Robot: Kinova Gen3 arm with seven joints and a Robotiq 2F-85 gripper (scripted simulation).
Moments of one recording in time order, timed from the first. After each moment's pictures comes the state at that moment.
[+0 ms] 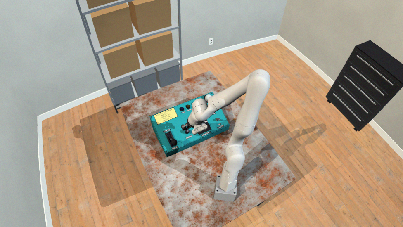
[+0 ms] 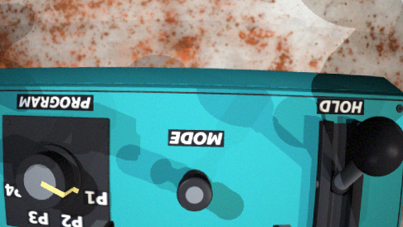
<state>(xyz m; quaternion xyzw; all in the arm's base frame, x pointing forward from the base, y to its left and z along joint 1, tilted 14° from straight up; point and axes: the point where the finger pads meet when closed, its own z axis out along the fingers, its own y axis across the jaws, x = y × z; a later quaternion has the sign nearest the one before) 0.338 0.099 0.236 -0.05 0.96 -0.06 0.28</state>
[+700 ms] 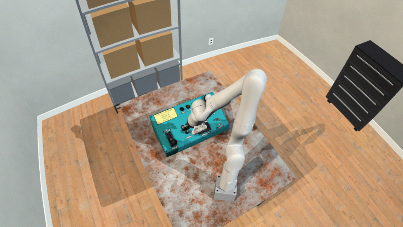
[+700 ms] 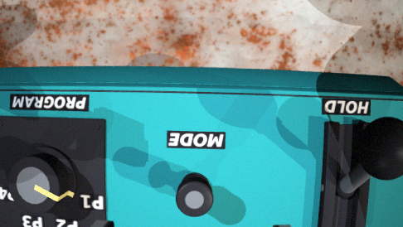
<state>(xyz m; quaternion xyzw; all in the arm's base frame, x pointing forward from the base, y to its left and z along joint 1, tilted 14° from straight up) 0.346 0.098 0.224 -0.05 0.96 -0.06 0.28</state>
